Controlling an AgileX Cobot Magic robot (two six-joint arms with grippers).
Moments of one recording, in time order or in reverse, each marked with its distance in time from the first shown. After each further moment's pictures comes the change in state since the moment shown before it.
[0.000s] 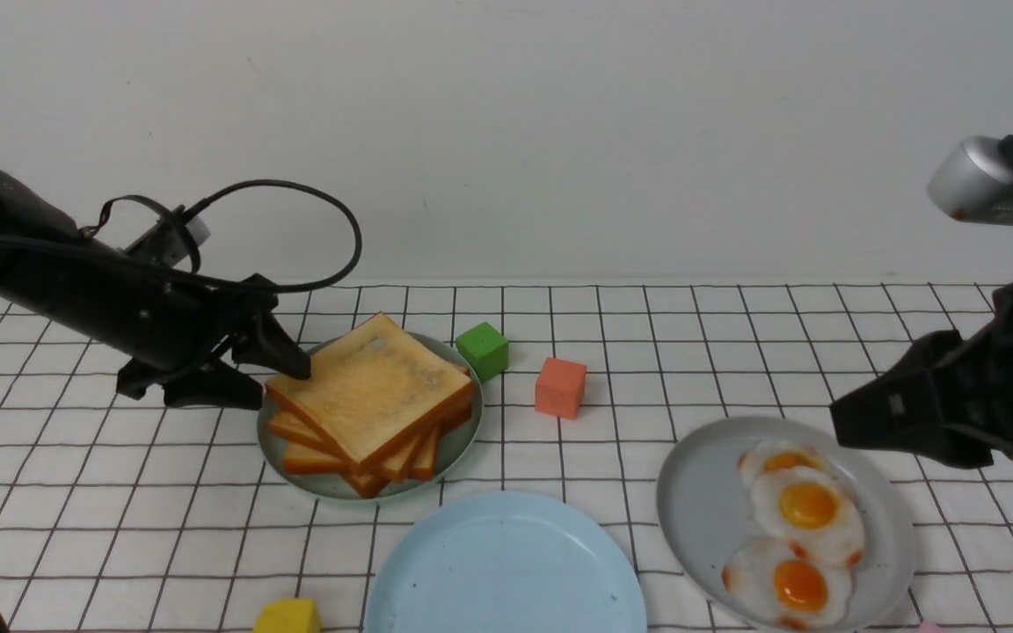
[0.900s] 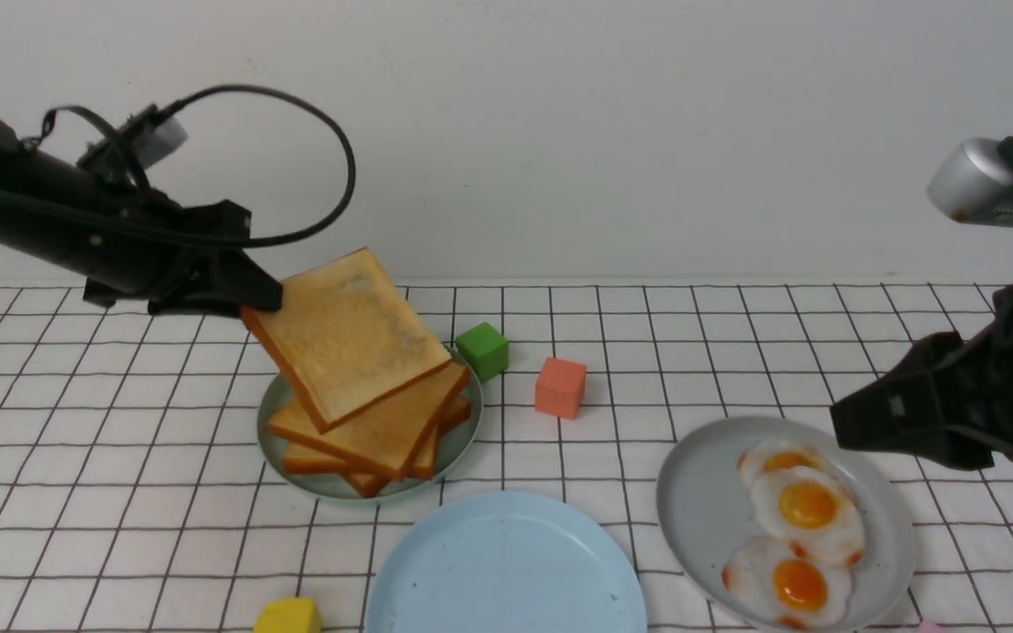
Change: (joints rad) right arm 0.000 0.000 0.000 0.000 0.004 0.000; left arm 0.003 -0.207 -0.032 0.007 0.108 0.154
